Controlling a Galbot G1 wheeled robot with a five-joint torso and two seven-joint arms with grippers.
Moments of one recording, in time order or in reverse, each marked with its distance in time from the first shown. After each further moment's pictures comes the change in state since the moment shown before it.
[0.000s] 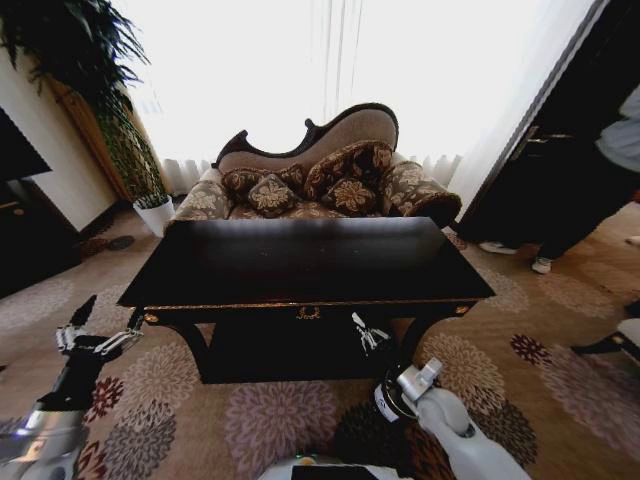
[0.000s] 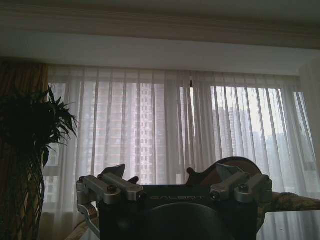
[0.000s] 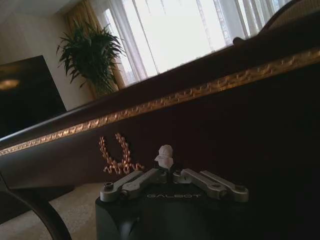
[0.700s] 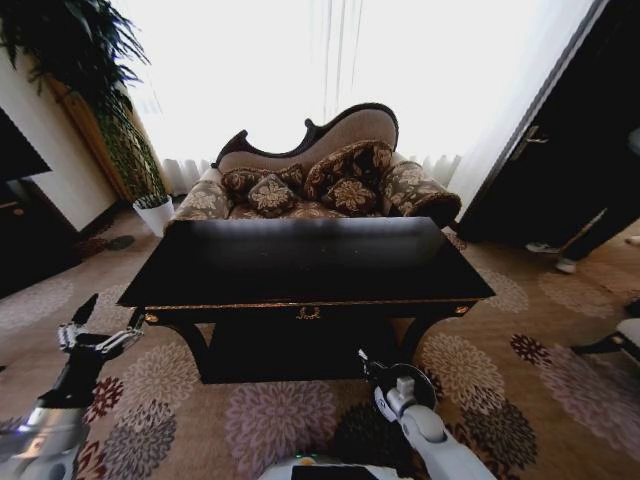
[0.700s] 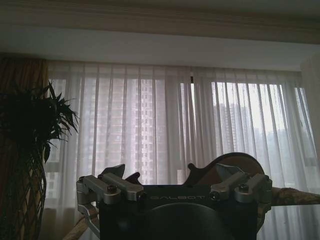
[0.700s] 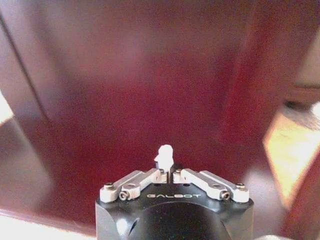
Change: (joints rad) left arm -0.012 0.029 -0.001 0.040 -0.002 0.001 0.001; right arm 0.235 0.021 -0.151 -0.481 -0.299 -0.131 0.356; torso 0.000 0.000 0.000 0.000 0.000
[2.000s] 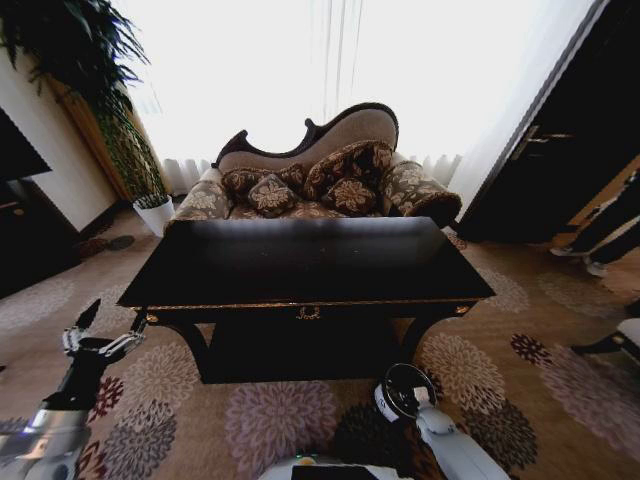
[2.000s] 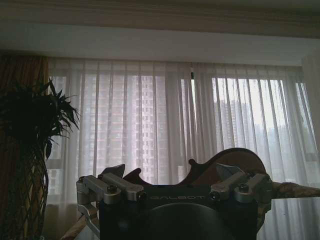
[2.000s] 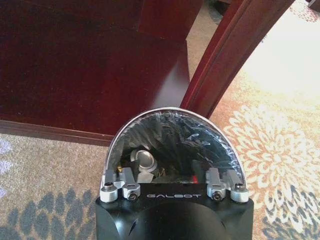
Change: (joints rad) left arm 0.010 -0.012 0.009 0.020 0.019 -0.024 0.011; right arm 0.130 0.020 0.006 -0.410 -0.082 -0.136 0.150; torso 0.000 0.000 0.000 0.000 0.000
